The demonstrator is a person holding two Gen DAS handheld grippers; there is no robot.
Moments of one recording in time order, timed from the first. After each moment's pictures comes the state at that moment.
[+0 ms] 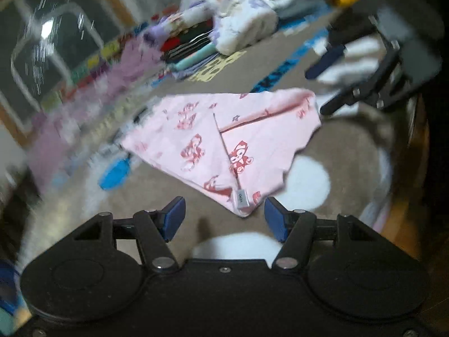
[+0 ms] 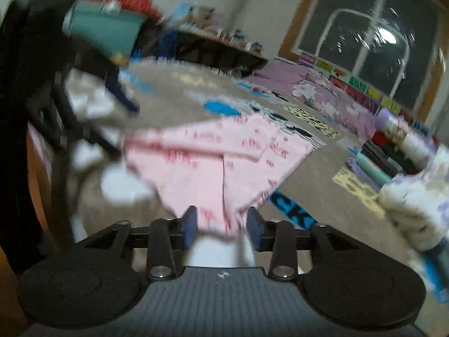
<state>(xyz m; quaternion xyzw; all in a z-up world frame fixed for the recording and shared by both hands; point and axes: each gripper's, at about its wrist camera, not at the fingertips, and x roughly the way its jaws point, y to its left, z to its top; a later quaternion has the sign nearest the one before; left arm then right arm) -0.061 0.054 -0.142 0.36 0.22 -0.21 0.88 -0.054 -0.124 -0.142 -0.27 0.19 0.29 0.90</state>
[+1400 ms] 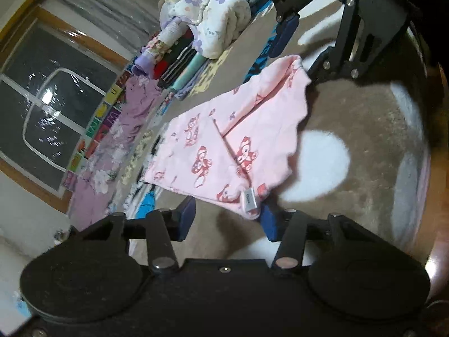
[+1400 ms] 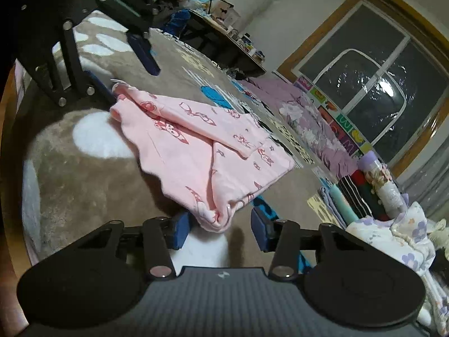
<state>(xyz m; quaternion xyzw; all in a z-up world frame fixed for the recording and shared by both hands) -0.060 0.057 -0.175 0.49 0.15 -0.18 0.84 -0.048 -0.110 -0.172 -0.38 0.13 0.26 0.88</state>
